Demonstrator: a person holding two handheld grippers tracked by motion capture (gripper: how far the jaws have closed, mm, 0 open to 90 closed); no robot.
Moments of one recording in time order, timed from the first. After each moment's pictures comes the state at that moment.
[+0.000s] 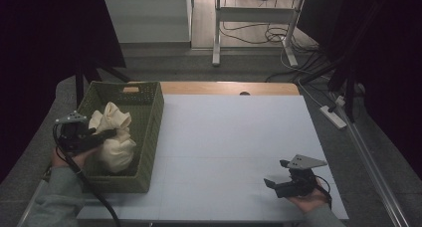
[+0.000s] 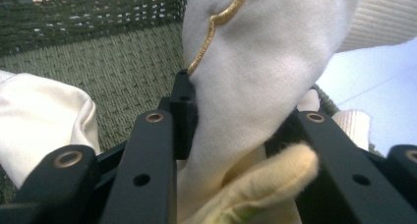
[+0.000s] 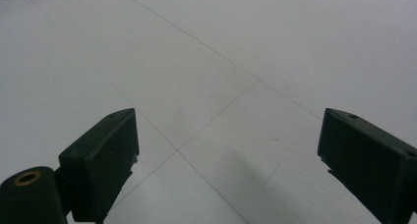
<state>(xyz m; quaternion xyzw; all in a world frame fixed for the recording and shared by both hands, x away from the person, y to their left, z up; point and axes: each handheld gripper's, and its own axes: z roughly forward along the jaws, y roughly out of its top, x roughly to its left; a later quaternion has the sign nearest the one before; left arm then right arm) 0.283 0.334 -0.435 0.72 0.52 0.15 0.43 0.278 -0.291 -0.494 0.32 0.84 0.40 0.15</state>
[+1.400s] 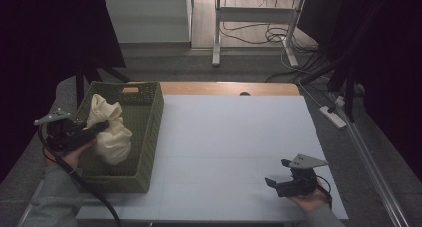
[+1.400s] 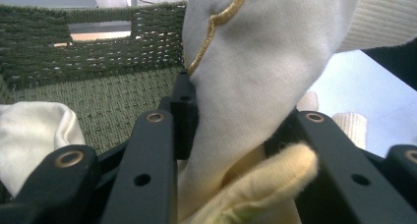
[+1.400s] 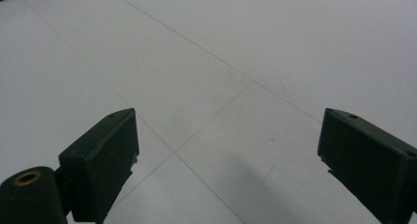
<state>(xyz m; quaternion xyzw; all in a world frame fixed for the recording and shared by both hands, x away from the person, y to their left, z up) 0.268 0.342 -0.415 0.67 0.52 0.18 0.49 0.278 -0.293 -0.493 0.33 0.84 0.41 0.15</state>
